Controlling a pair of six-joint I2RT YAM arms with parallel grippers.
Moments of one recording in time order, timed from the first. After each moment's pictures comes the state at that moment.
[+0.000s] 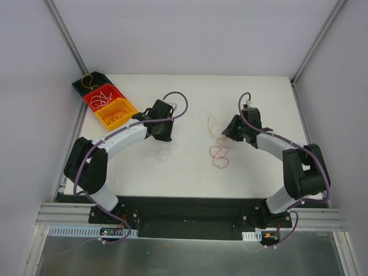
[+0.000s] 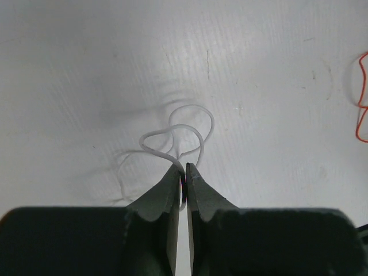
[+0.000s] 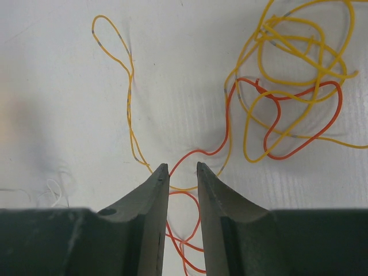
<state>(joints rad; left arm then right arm) -0.56 1.60 1.16 -0.55 0.04 -0.34 0.28 1.57 0.84 -0.05 -0.15 0.66</state>
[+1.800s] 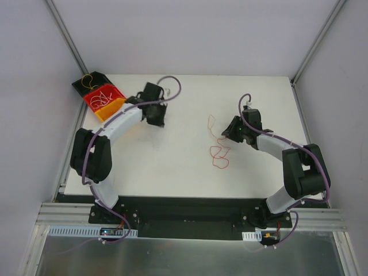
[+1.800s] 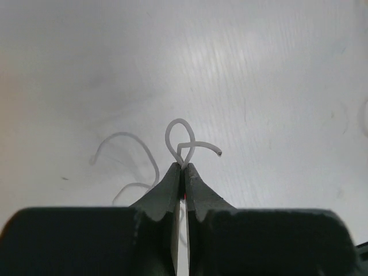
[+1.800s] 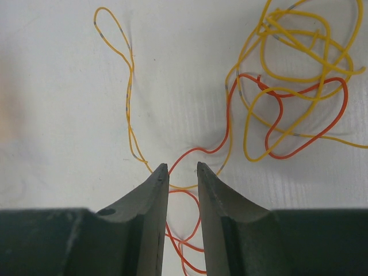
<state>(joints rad) -0.47 1.78 1.34 -0.64 0.07 -0.18 0.27 1.57 0.81 -0.01 -0.17 0.66</state>
